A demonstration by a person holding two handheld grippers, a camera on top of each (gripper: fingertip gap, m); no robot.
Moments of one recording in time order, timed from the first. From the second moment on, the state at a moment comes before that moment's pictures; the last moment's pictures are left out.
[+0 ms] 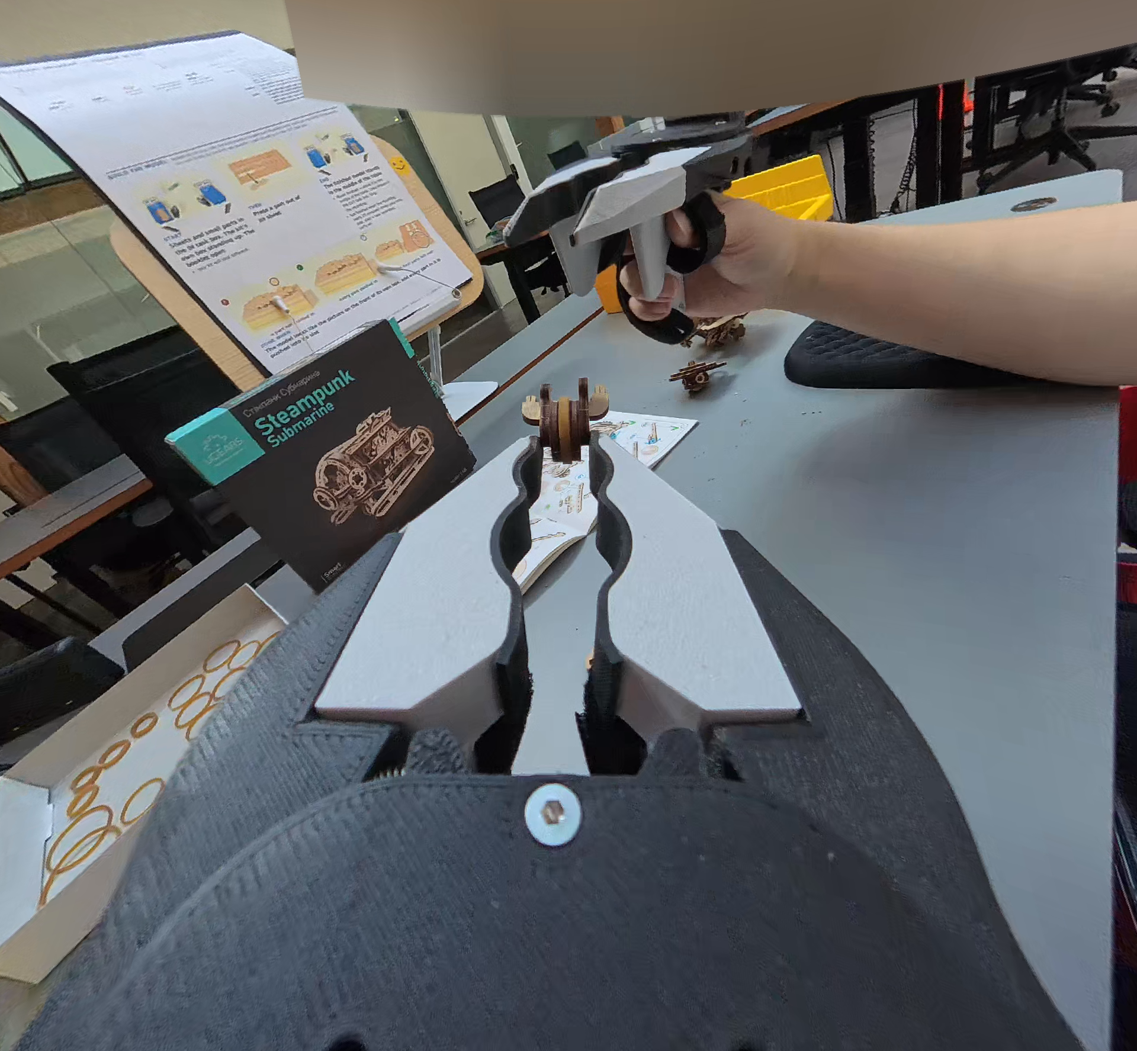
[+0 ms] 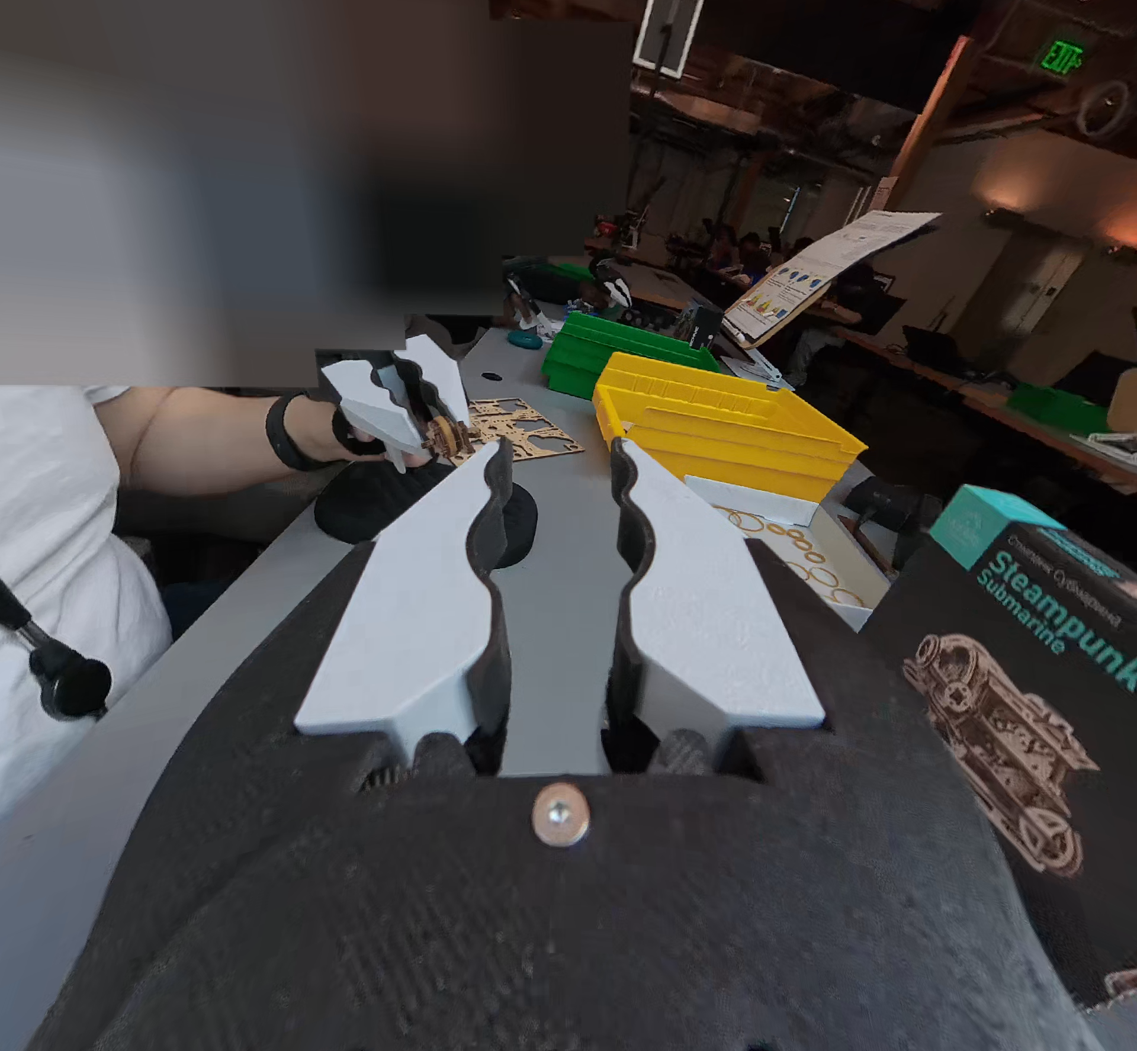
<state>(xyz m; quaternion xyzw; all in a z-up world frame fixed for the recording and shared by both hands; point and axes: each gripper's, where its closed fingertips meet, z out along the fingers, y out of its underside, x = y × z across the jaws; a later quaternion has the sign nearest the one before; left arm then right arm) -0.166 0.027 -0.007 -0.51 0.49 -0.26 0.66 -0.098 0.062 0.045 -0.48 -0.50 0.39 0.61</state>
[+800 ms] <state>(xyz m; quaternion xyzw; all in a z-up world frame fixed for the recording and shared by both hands) -0.141 0.123 0.070 -0.40 0.42 -0.23 0.78 -0.076 0.143 -0.039 -0.62 -0.39 0.36 0.58</state>
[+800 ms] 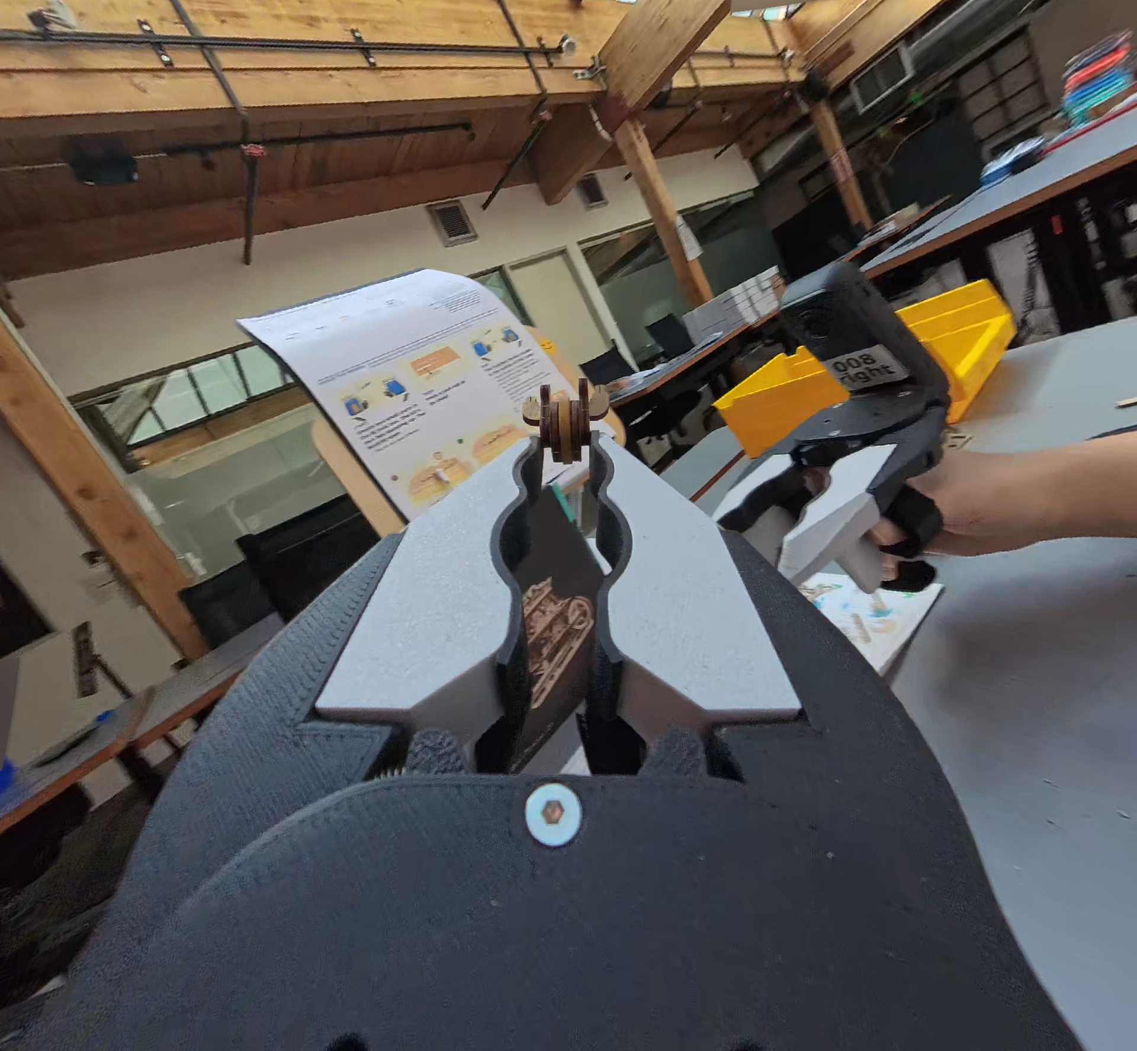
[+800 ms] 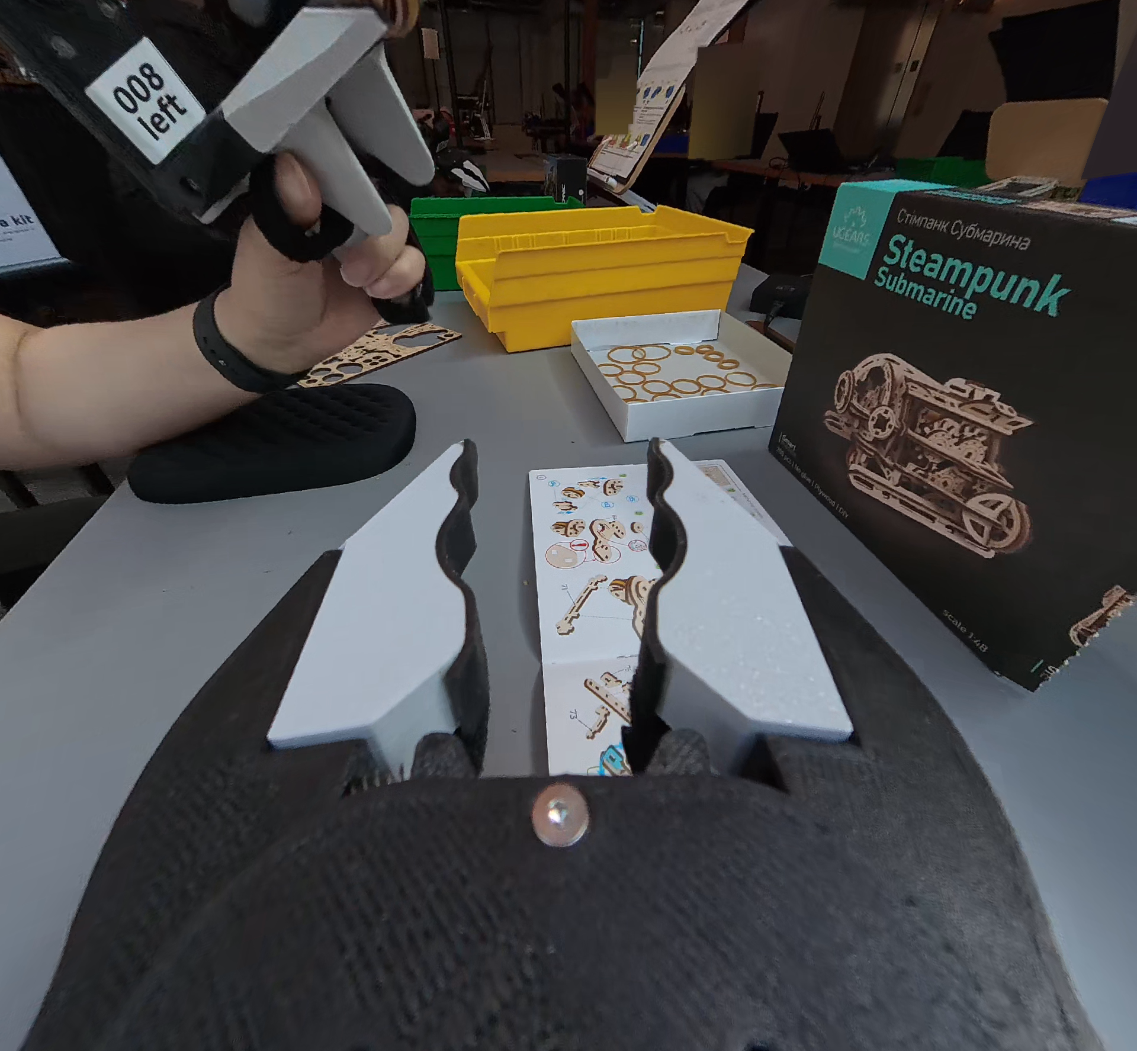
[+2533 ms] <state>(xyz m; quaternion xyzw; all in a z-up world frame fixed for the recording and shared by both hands) -0.118 0.040 -0.014 -0.48 0.45 -0.74 0.15 -0.117 0.054 -0.007 -0.45 -0.62 0.19 0.61</state>
